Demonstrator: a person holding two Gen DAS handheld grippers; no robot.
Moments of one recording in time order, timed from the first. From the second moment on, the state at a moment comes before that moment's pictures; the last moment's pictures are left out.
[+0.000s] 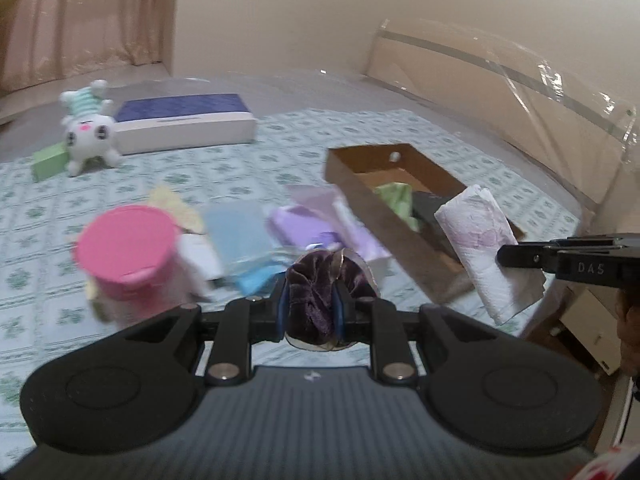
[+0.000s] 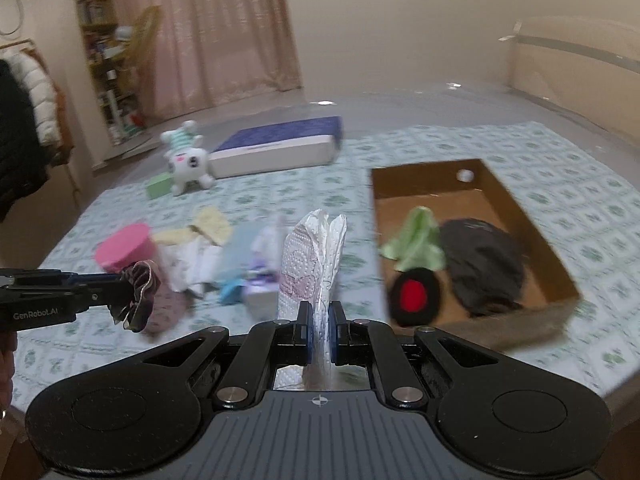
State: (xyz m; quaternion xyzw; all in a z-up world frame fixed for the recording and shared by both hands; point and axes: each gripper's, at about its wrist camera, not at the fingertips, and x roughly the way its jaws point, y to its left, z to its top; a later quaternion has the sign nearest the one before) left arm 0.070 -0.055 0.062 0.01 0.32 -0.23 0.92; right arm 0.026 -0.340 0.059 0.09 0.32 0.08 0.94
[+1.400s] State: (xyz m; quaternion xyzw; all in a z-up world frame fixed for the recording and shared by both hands) left arm 0.203 -0.308 0.007 0.03 0.34 -0.31 0.89; right arm 0.146 -0.515 0.019 0.12 0.34 0.00 0.93
